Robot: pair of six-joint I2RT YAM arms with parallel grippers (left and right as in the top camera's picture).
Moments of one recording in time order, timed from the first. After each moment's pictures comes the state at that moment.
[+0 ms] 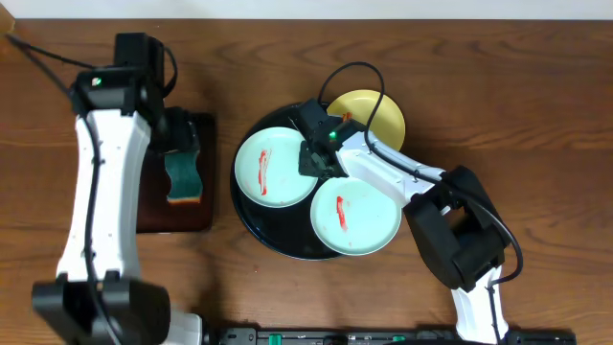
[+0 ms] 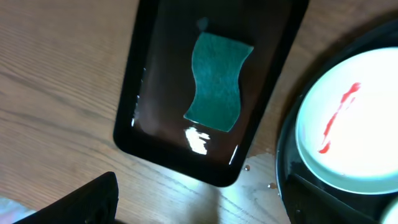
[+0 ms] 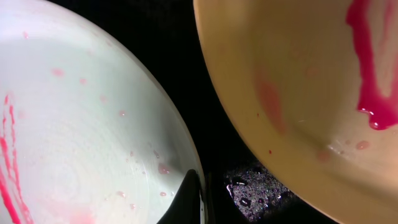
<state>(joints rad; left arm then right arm) 0.04 1.65 1.65 -1.40 -0.19 -0.25 0.68 2.14 1.51 -0.64 0.02 0.76</state>
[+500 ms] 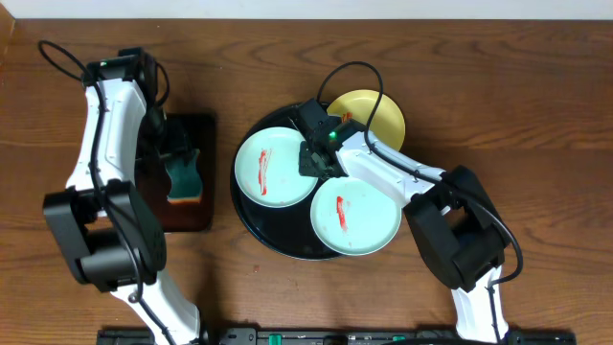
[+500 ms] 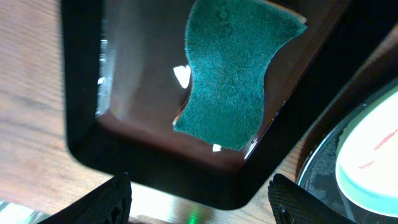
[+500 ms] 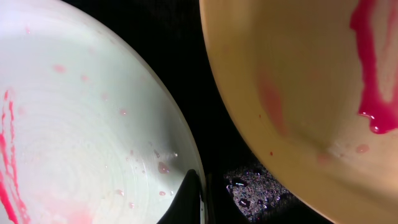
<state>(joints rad) 0.17 1.95 1.65 -1.39 -0.06 -0.18 0.68 2.14 1.51 -0.64 0.02 0.73</state>
